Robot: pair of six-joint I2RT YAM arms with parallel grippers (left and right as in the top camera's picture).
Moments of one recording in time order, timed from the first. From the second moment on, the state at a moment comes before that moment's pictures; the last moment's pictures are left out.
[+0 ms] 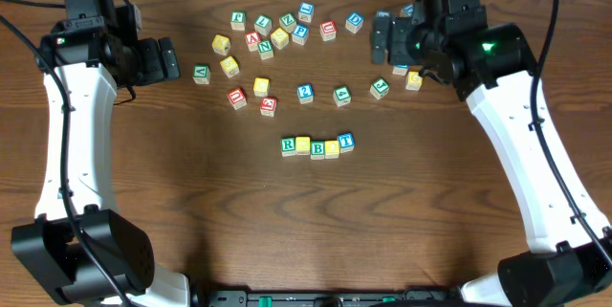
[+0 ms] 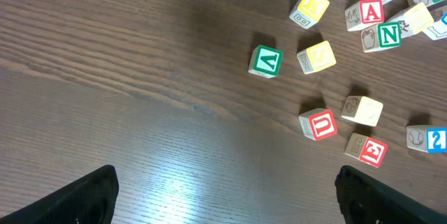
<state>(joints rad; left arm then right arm) 0.18 1.70 1.61 -1.02 0.08 -0.07 0.32 1.67 1.73 -0.93 0.03 0.29</state>
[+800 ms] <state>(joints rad) 0.18 1.70 1.61 -1.02 0.08 -0.07 -0.01 0.55 0.48 -0.09 0.04 0.60</state>
